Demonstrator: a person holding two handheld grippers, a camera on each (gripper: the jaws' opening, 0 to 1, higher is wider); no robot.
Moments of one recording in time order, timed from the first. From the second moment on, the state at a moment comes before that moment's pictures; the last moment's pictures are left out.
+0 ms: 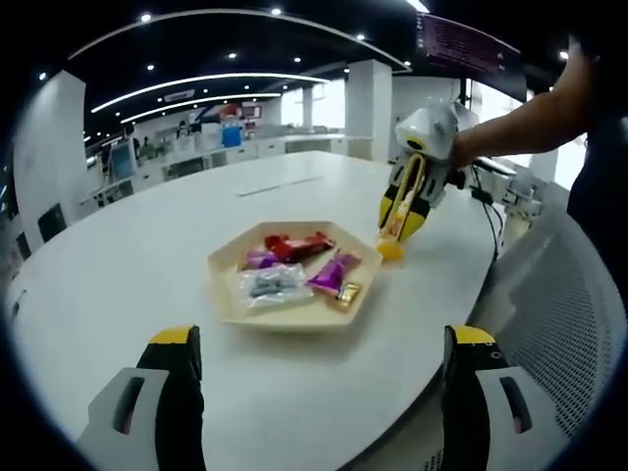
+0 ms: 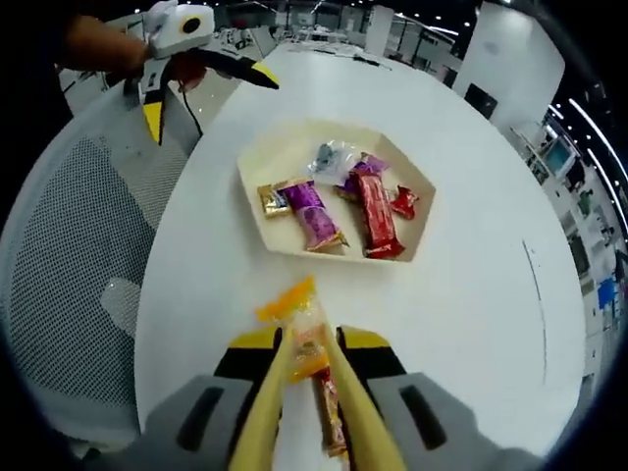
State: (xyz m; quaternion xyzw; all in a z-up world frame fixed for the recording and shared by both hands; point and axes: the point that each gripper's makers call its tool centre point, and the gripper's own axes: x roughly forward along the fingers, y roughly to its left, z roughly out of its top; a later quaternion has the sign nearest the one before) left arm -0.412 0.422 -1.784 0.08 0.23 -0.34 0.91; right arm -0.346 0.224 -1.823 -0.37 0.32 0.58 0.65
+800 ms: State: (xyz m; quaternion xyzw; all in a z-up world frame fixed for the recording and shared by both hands) left arm -0.412 0.420 -1.783 0.08 0.23 -0.34 0.91; right arm -0.322 0.222 -1.785 -0.31 0.32 0.55 0.71
